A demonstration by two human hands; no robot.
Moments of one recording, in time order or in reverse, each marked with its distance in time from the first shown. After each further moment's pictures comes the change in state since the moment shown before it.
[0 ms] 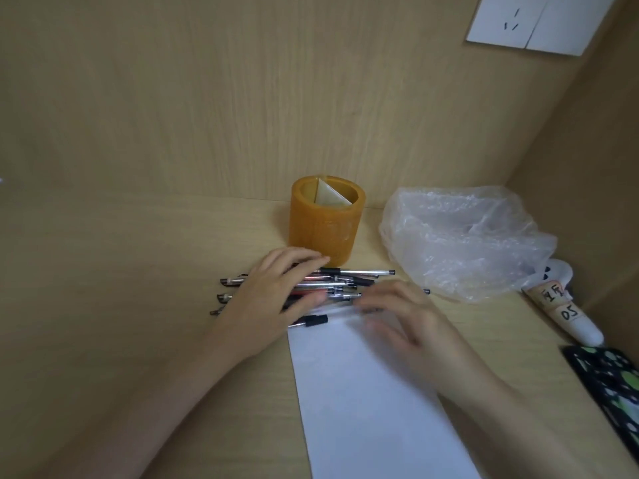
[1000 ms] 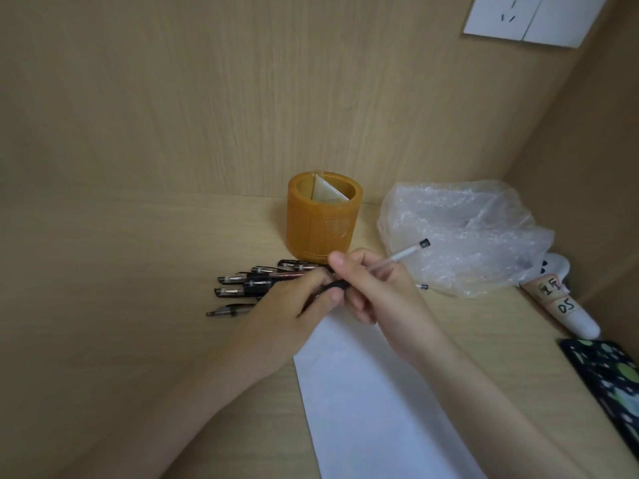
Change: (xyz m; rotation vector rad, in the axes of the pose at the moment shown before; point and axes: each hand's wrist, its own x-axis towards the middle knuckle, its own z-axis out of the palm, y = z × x) left_hand -0.007 0.047 -0.010 -0.508 -0.135 -0.178; right_hand 0.048 -0.047 0.006 0.997 0.103 0.451
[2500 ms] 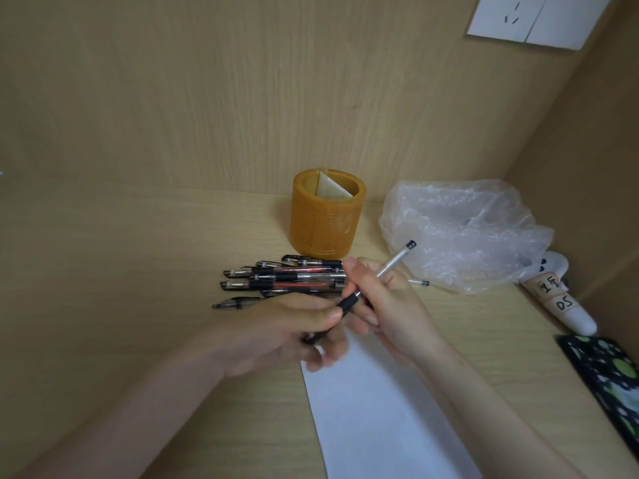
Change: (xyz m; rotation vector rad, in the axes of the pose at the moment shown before) left_hand -0.013 0.011 -0.017 -0.768 -0.542 -0.319; right_hand -0.013 0.007 0.010 0.018 -0.019 0.009
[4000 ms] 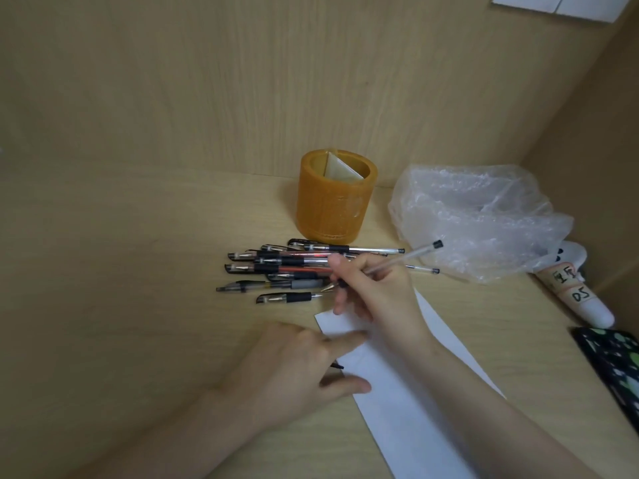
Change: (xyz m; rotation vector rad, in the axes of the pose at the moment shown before) left_hand 0.005 -0.062 0.021 1.635 0.568 0.301; right_hand 0.008 0.025 0.005 -0.056 0.149 -0.034
